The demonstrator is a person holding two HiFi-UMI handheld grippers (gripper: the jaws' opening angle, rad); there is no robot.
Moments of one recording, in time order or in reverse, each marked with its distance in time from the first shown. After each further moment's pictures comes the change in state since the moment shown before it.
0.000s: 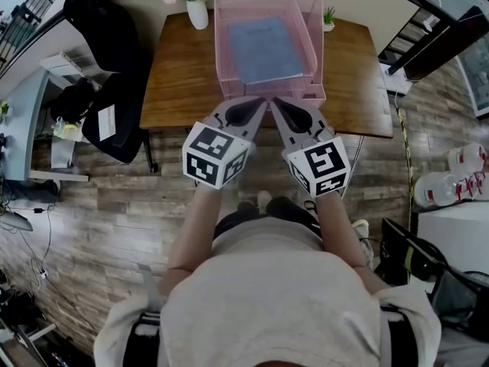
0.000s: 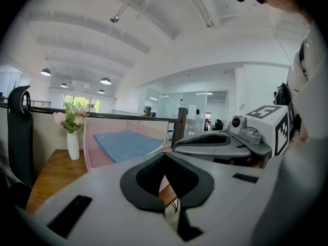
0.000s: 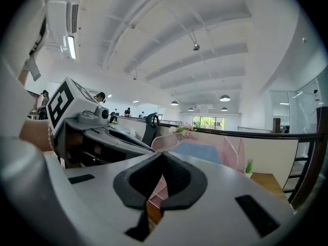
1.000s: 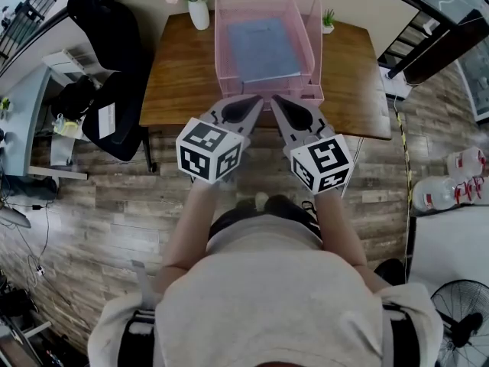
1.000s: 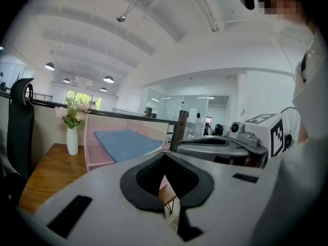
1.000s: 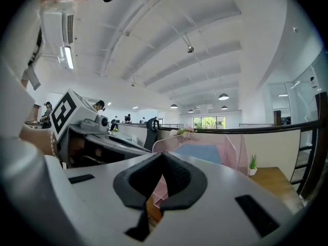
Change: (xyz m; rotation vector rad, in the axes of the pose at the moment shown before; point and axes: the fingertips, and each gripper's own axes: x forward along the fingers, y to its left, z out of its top) left arm -0.003 -0.001 0.000 -0.056 -0.016 -0.007; right arm -0.007 -0.003 0.002 0.070 -0.043 0.019
